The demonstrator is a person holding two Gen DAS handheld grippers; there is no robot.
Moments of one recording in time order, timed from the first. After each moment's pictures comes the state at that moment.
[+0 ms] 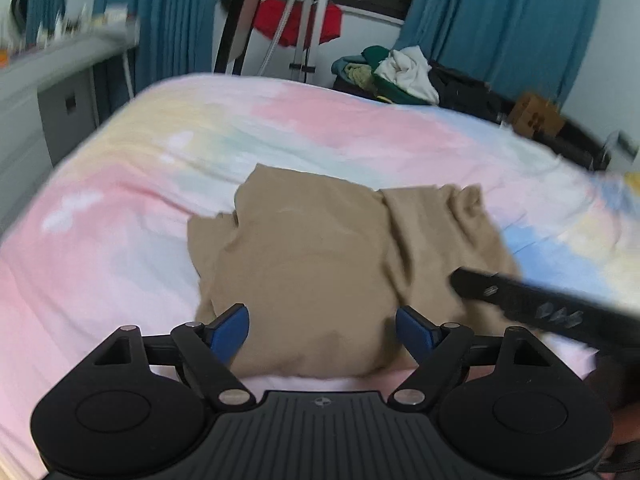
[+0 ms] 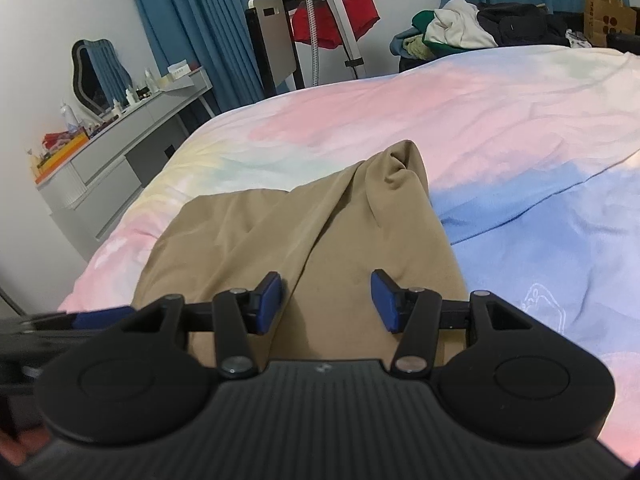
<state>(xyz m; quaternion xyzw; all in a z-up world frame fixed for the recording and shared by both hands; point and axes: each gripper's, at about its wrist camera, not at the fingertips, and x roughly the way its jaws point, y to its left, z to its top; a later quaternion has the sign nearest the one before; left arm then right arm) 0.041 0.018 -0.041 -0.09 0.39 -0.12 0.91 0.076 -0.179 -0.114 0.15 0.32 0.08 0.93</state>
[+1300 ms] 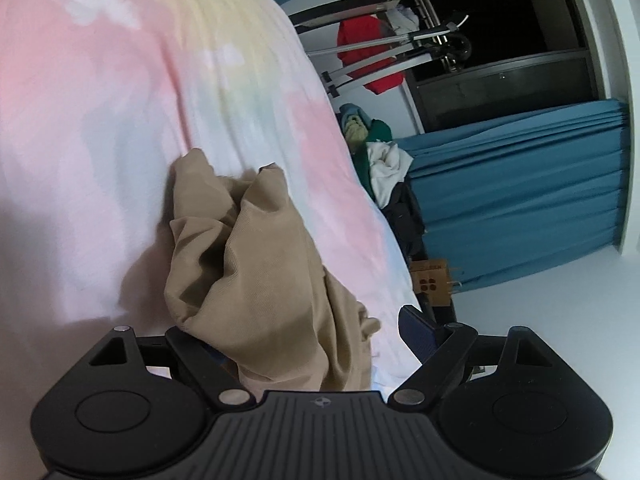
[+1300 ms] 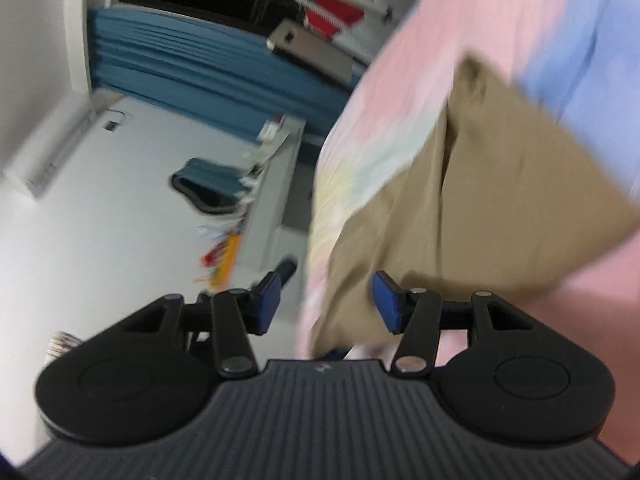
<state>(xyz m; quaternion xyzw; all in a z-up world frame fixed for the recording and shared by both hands) 0.087 0.095 -0.082 -0.49 0.35 -0.15 0.78 0.073 -0.207 -0.129 0.53 0.30 0.23 0.76</state>
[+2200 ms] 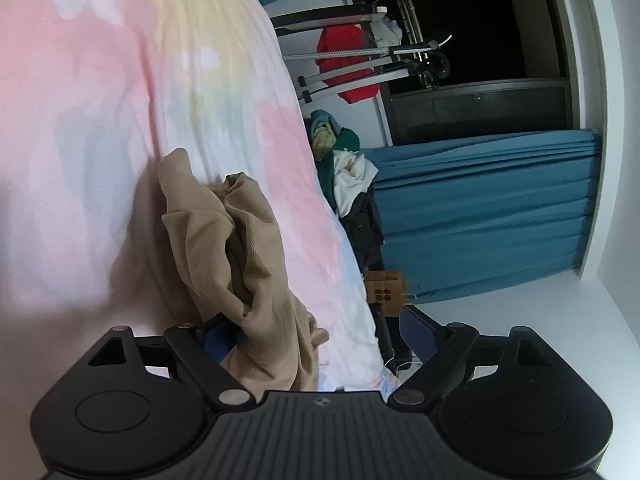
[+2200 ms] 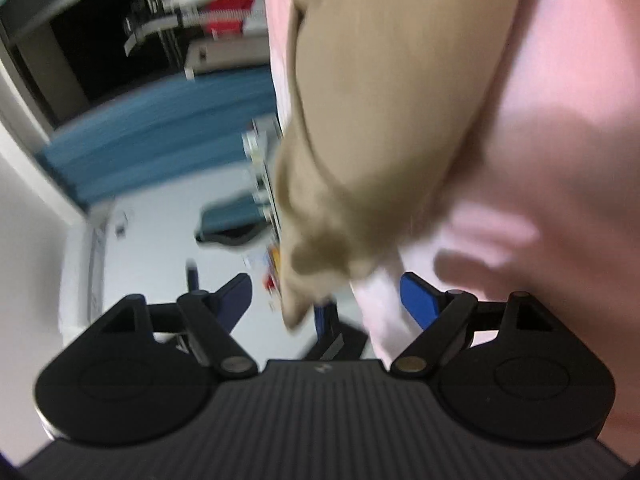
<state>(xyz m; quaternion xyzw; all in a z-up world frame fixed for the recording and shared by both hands) 0.077 0.111 -0.082 -0.55 0.32 -0.19 0.75 0.080 -0.187 -0.200 0.72 0.33 0.18 0.58</state>
